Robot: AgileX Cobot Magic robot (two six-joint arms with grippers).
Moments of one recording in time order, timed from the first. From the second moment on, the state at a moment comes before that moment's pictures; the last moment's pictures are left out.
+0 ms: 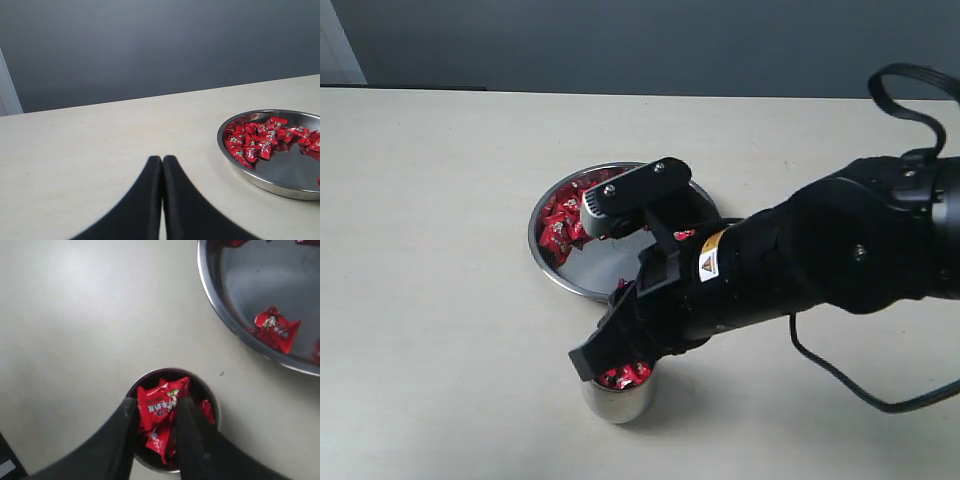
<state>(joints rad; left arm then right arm) -0.06 0.00 0.00 -0.05 0.18 0.07 0.91 1.50 -0.83 0.34 0.39 -0.09</state>
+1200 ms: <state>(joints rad) -0.06 0.00 0.00 -0.05 0.18 0.07 0.71 1.83 -1.12 0.13 0.16 -0.10</state>
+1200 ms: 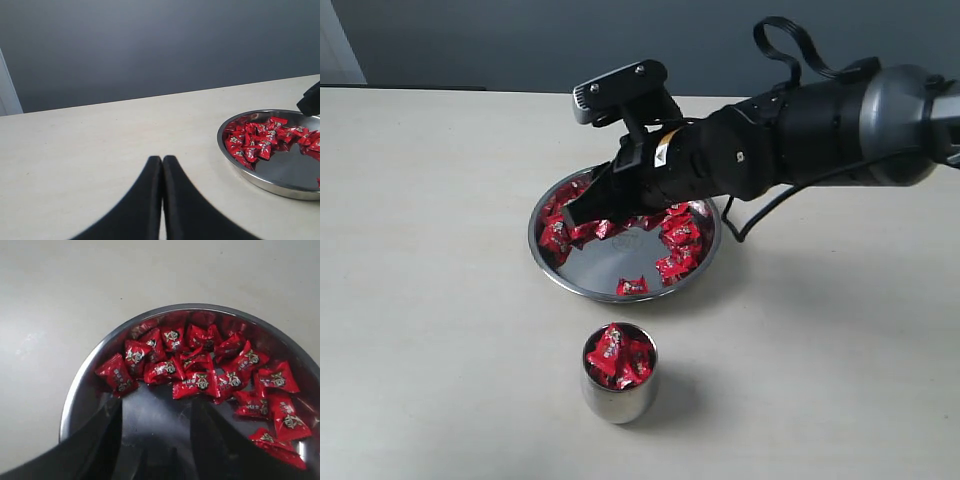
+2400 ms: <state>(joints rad) -0.06 0.00 0.00 -0.05 0.18 0.07 0.69 2.08 -1.27 0.15 0.12 -0.08</state>
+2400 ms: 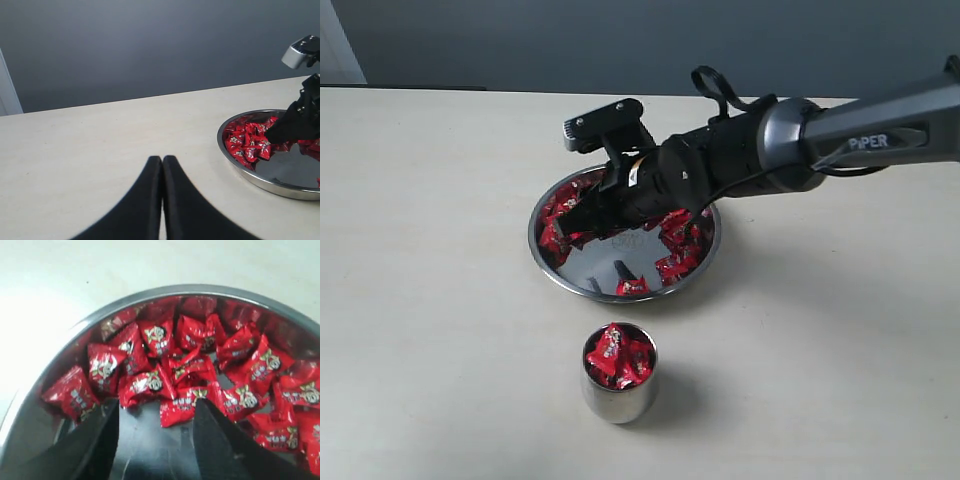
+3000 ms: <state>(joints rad) -0.06 0.00 0.00 -0.05 0.18 0.07 0.62 2.18 -1.42 0.22 0.29 -0.07</state>
